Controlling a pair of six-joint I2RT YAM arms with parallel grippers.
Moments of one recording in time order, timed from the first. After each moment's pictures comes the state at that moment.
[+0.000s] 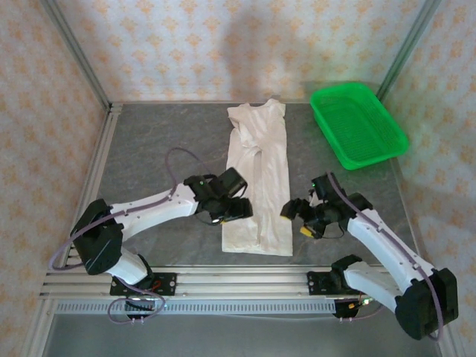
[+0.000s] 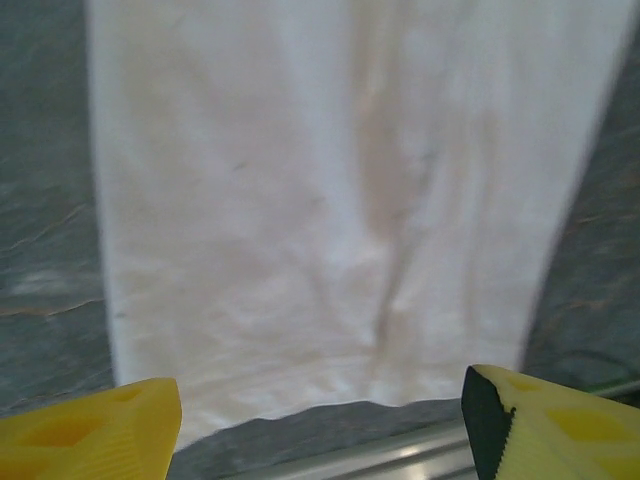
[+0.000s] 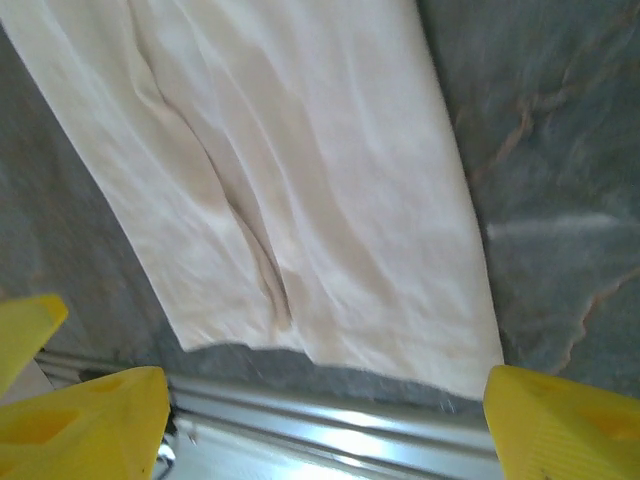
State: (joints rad) left arm -0.85 1.51 1.04 -0.74 0.12 -1.07; right arm 0.42 0.96 0.67 -0.90 -0.44 0.89
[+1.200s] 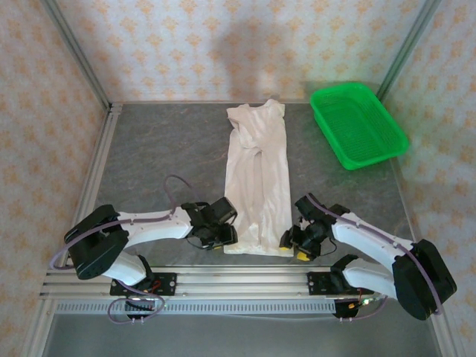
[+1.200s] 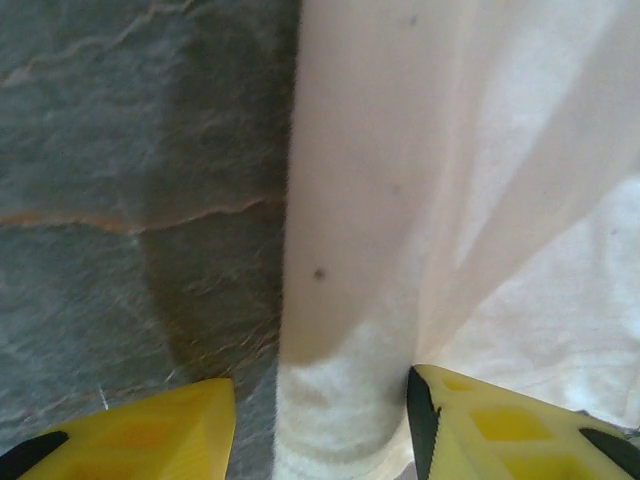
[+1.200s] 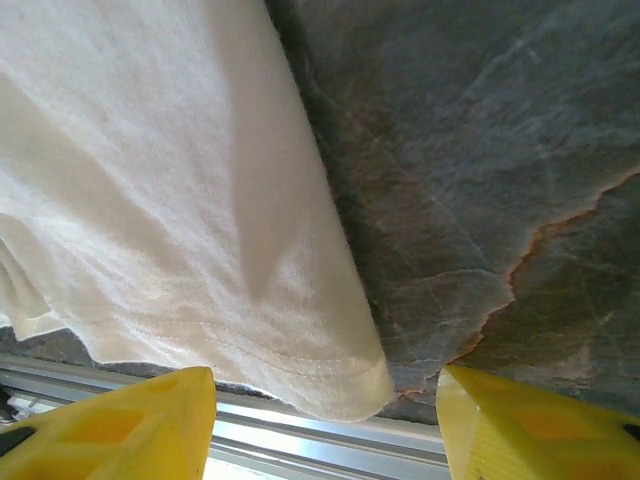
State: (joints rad) left arm -0.92 1.45 0.70 -0.51 0.16 -1.18; right arm 0.57 1.10 0.47 -0.81 -0.45 0.92
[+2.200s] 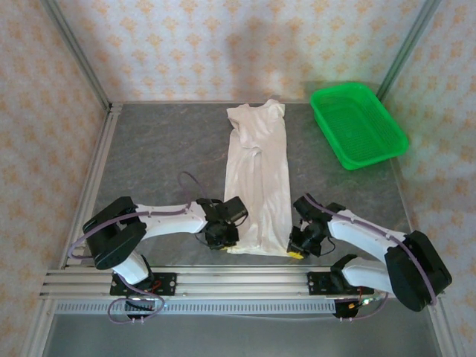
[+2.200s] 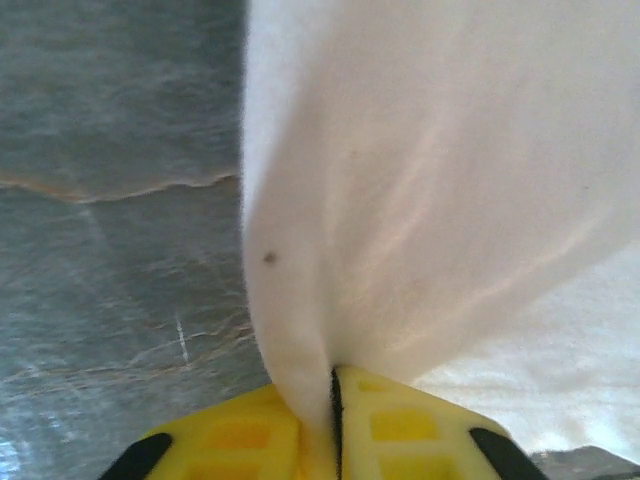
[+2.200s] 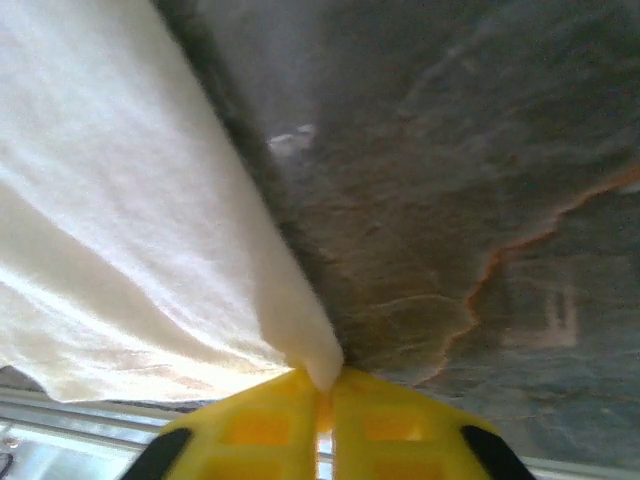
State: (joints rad) left arm -0.96 1.60 0.86 -0.62 0.16 -1.21; right arm 0.57 1.17 0.47 -0.79 -0.44 0.92
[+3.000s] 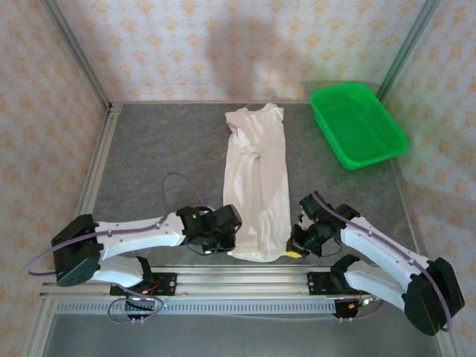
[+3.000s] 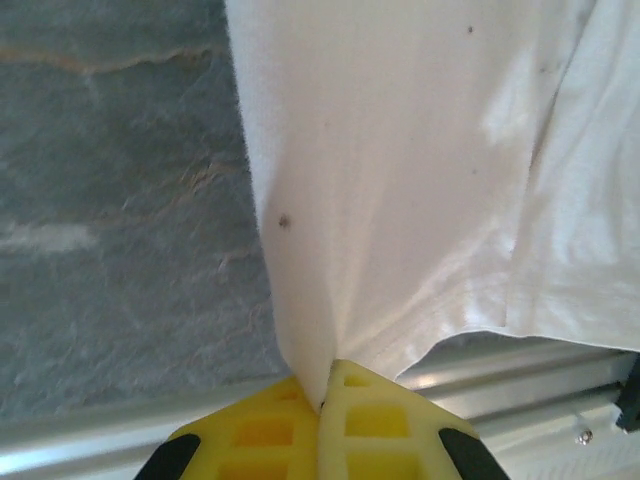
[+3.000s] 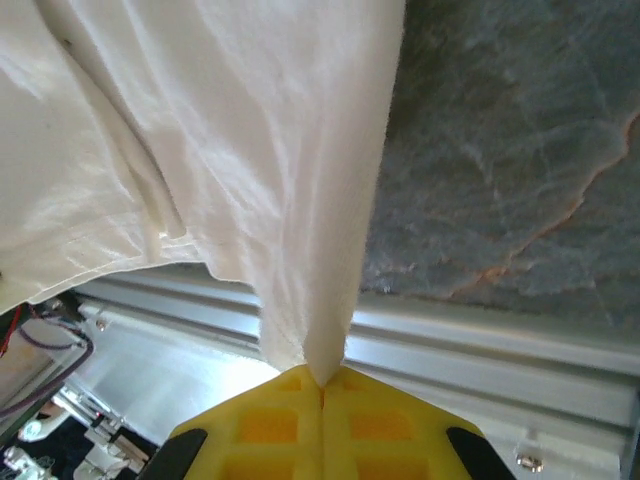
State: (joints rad) left arm -1.08 1.31 0.80 -0.70 0.07 -1.27; right arm 0.57 0.96 0.53 -0.95 -0.57 0.90
